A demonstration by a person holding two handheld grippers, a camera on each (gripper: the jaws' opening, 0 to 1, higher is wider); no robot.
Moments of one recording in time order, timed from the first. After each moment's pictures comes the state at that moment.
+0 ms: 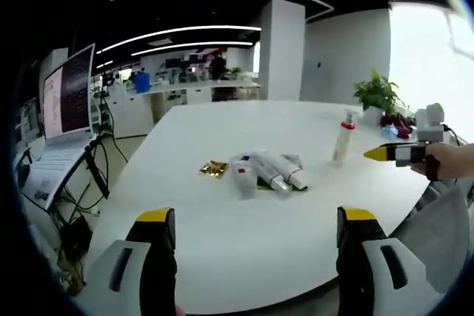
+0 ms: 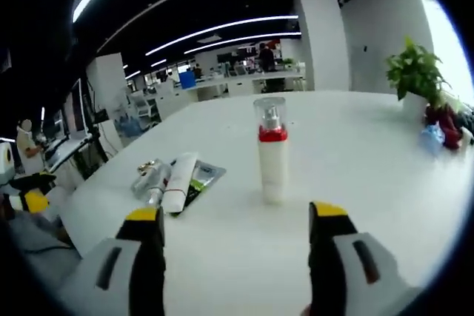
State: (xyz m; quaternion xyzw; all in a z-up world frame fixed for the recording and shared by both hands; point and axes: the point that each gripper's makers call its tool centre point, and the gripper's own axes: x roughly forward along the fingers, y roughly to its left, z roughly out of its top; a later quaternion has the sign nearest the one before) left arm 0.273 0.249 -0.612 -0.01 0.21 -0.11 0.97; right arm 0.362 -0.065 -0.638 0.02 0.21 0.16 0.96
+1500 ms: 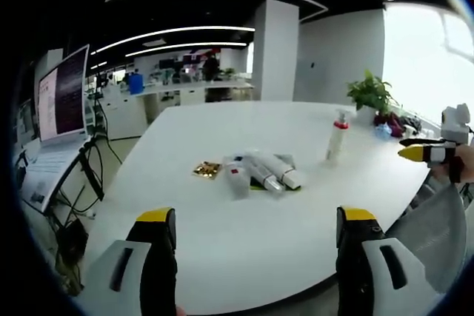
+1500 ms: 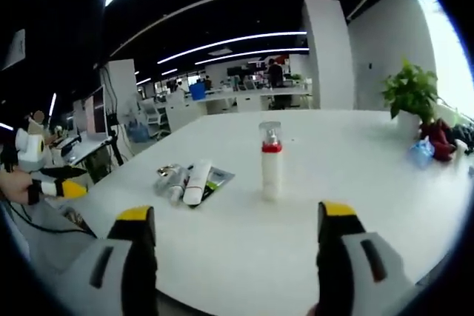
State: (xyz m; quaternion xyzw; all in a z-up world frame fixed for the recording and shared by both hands) left arm 0.268 0.240 -0.609 -0.01 0.21 -0.13 0.97; right arm 0.299 -0.080 -0.595 0.01 0.17 0.17 0.97
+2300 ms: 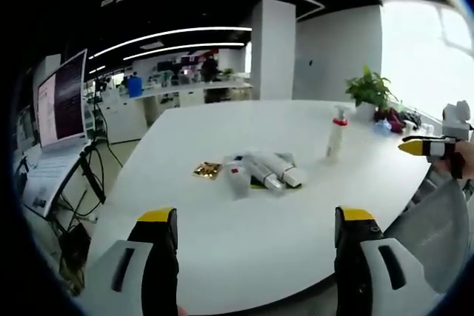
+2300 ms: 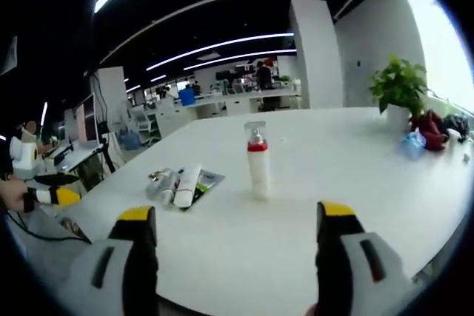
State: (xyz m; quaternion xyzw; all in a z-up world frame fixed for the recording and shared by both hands) left arm 0.268 0.239 -0.610 0.00 0.21 -0.13 0.97; right arm 0.300 -0.094 -0.600 0.03 0.16 0.14 0.98
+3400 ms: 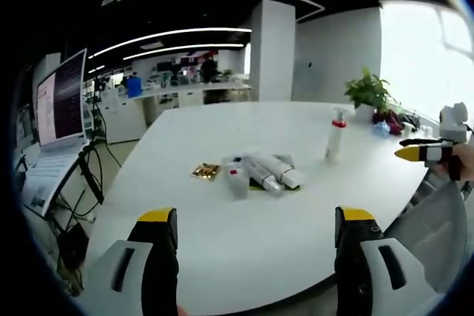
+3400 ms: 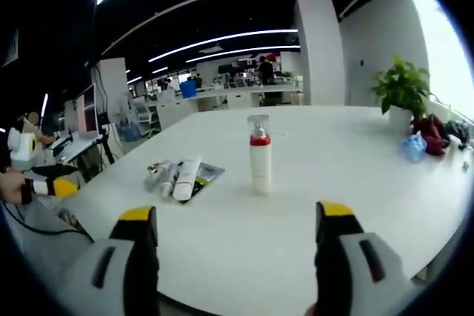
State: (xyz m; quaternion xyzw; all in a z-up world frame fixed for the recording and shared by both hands) left arm 0.268 0.236 -0.608 0.00 0.20 -0.14 0.97; right arm 0.302 -0.091 -0.608 0.01 0.18 0.15 0.97
